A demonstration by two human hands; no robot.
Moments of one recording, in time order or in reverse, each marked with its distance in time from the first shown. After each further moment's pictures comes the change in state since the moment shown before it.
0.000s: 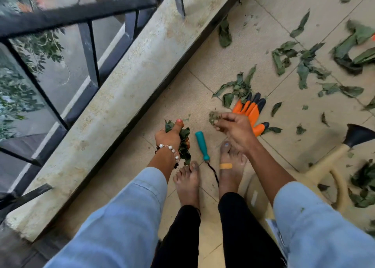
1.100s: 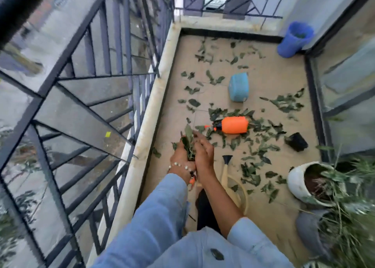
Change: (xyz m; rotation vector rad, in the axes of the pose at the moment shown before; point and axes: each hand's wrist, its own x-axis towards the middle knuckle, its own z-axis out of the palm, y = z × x) left_hand -0.588 0.122 0.009 0.400 -0.627 0.405; right_hand -0.482 -0.356 0.006 0.389 0.629 -0.580
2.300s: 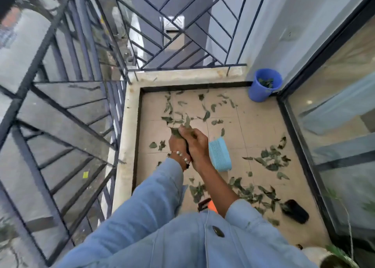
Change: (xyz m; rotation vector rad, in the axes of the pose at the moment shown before) left_hand 0.328 0.437 0.367 -0.166 -0.247 -0.005; right_hand 0.551 -0.289 0.036 0.144 0.093 0.028
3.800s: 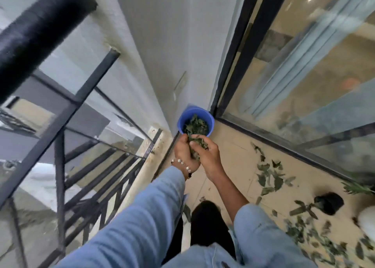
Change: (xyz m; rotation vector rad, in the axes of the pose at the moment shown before) left_hand 0.457 0.146 0.699 0.783 -0.397 -0.533; right_hand 0.684 -0.302 -0.271 0.323 0.848 -0.022
